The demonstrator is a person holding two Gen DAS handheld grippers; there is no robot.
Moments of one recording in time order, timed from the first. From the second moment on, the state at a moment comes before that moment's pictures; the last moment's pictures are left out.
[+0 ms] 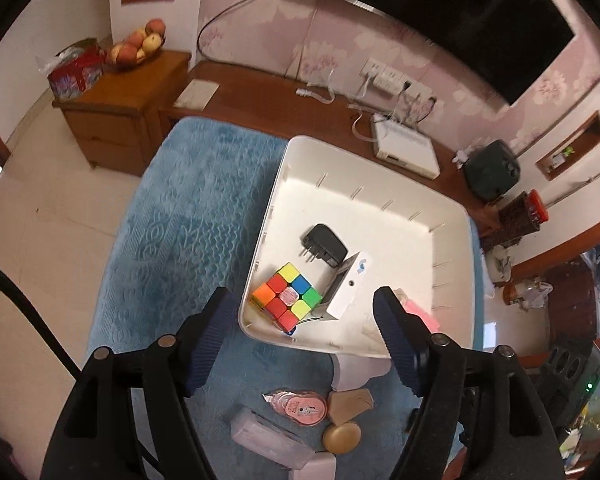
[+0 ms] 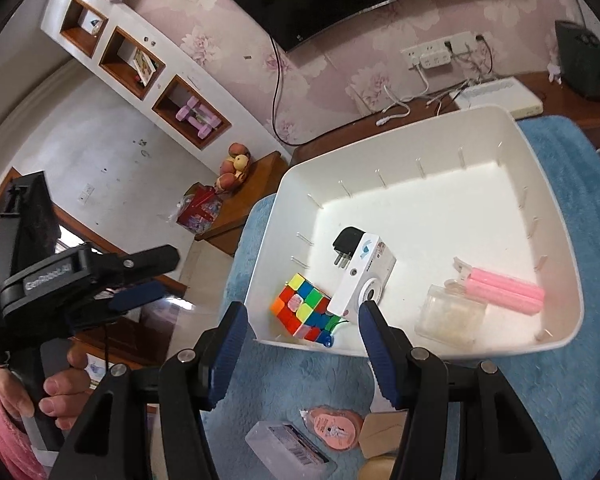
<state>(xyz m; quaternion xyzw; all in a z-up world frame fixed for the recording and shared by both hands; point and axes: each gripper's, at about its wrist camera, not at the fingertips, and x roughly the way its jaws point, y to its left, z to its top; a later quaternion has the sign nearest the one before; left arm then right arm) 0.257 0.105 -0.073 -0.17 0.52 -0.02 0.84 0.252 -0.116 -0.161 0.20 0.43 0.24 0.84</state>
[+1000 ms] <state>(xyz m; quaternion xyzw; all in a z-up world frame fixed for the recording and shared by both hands) 0.135 0.135 -0.089 -0.10 0.56 -0.12 0.82 0.065 -0.085 -0.148 0.04 0.40 0.11 0.91</state>
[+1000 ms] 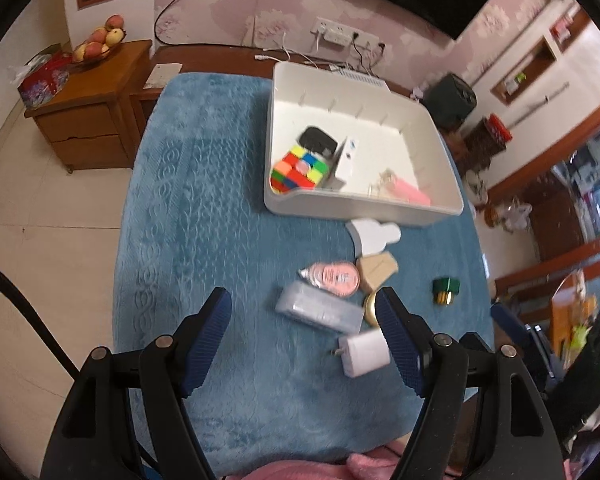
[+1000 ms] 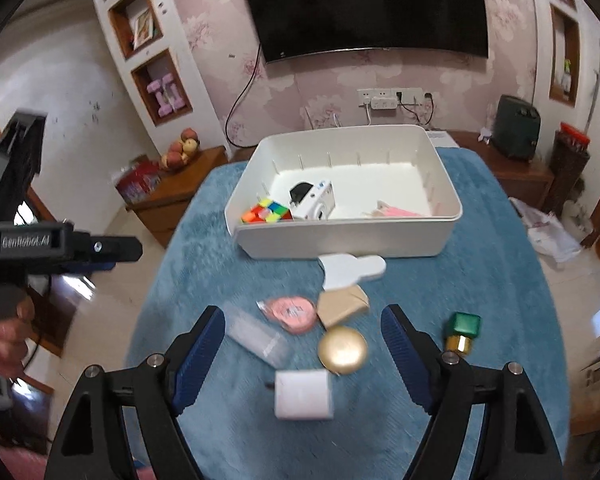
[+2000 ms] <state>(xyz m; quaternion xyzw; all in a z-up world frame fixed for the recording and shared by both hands) 0.099 0.044 -0.166 -0.10 0.70 -0.05 0.71 0.053 -0.136 -0.184 -0.13 0.44 0.18 0.87</state>
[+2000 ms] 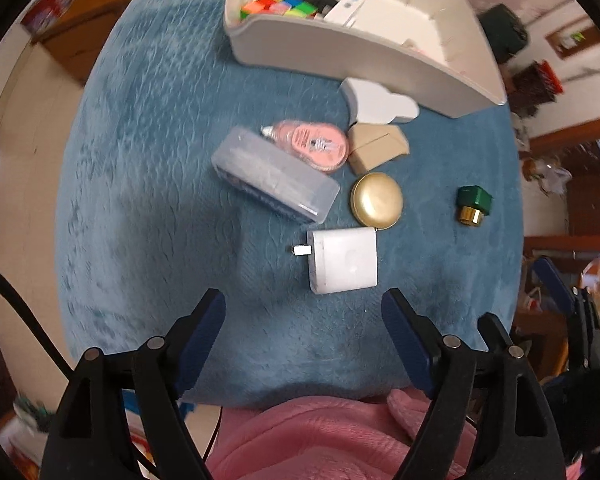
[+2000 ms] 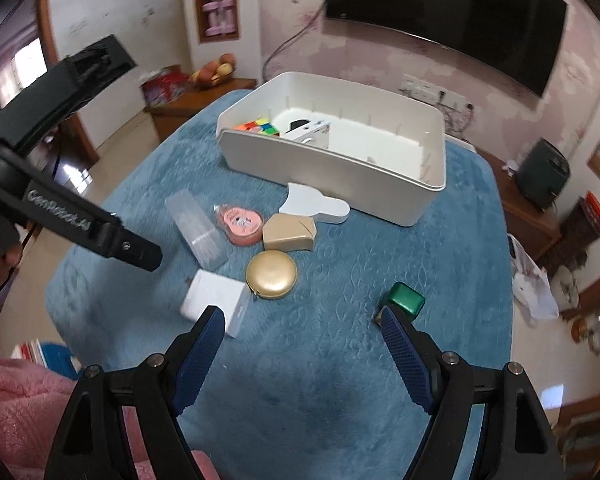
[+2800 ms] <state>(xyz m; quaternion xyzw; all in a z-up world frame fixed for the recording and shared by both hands) 0.104 0.006 -0.226 -0.16 0.74 0.10 0.64 0.105 -0.186 -0.240 -0.30 0.43 0.28 0.80</state>
